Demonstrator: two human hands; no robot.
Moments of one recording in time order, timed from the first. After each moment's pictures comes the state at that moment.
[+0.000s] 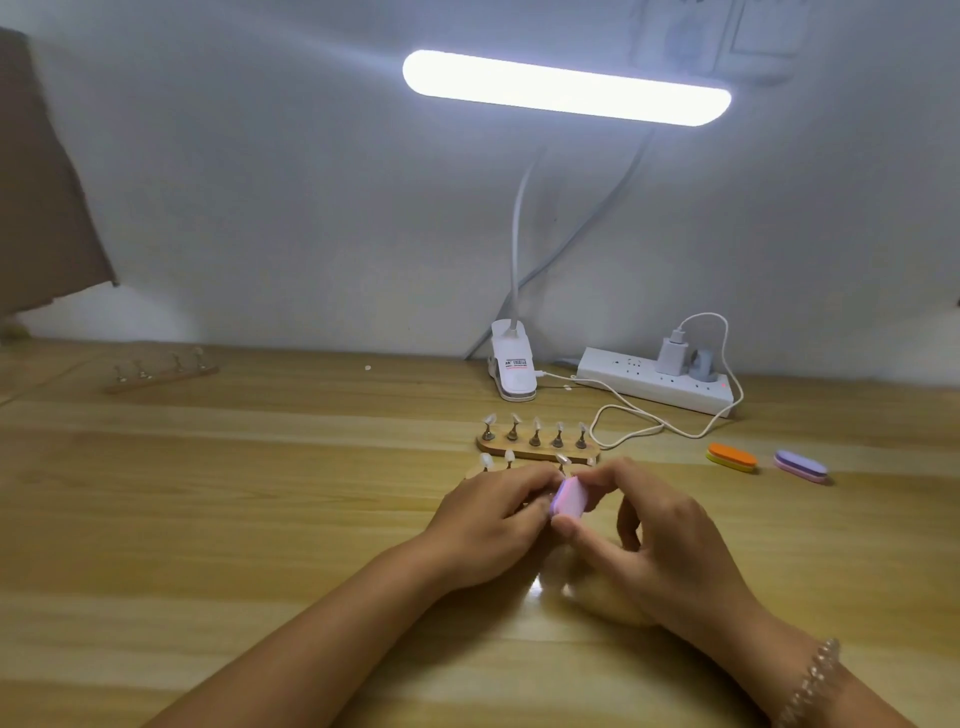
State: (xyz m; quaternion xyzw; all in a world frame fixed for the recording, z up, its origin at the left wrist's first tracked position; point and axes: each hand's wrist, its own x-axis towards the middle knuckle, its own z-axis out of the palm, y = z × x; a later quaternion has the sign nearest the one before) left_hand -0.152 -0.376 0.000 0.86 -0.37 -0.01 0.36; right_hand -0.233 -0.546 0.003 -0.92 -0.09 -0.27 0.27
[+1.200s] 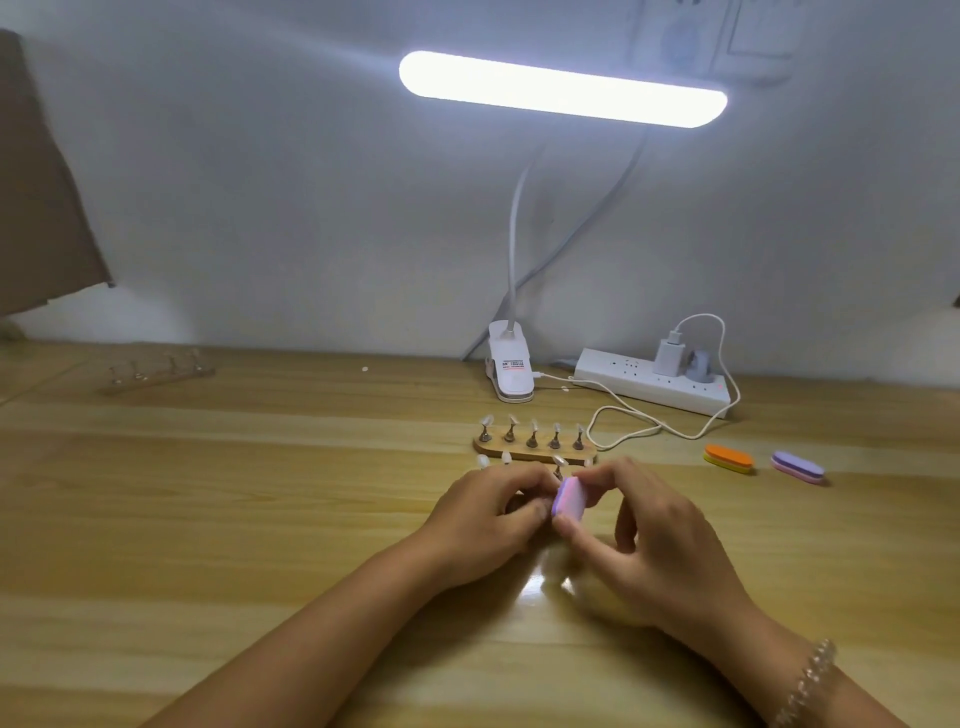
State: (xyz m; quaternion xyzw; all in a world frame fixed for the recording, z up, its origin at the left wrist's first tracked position) left_hand -0.144 -0.376 -0.008 0.81 -0.37 -0.04 0.45; right_hand -0.233 -0.546 0.004 -0.92 -0.07 -0.27 0.27
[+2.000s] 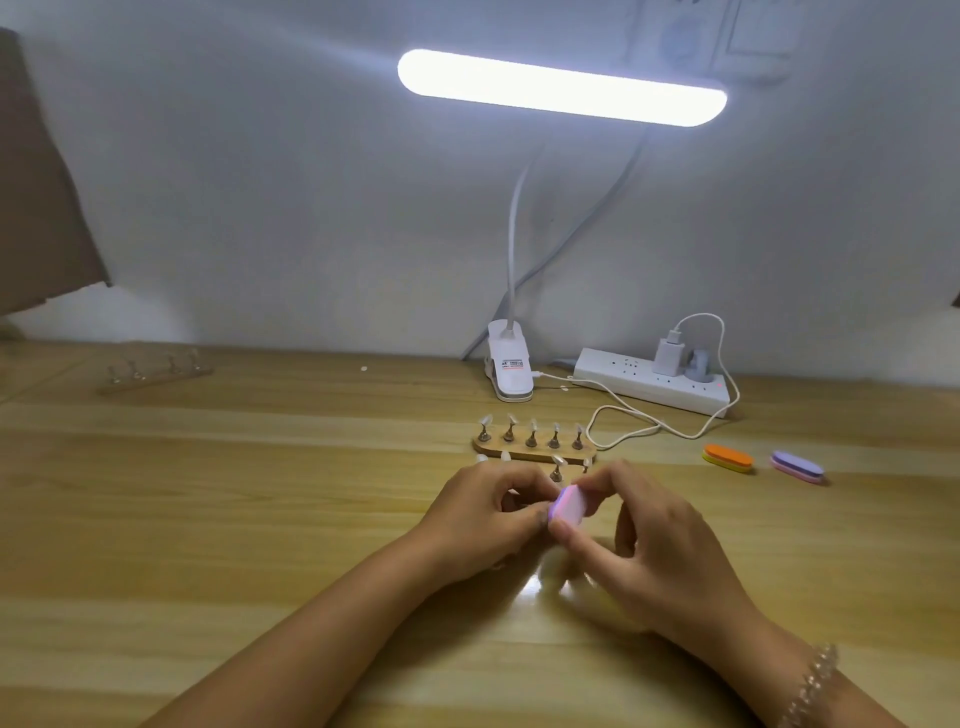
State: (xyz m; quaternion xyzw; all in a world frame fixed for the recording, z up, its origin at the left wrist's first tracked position) left_hand -0.141 -0.376 -0.013 0.79 -0.34 -0.04 0.50; right_hand -0.236 -0.545 0.002 -0.93 -0.06 -0.25 0.27
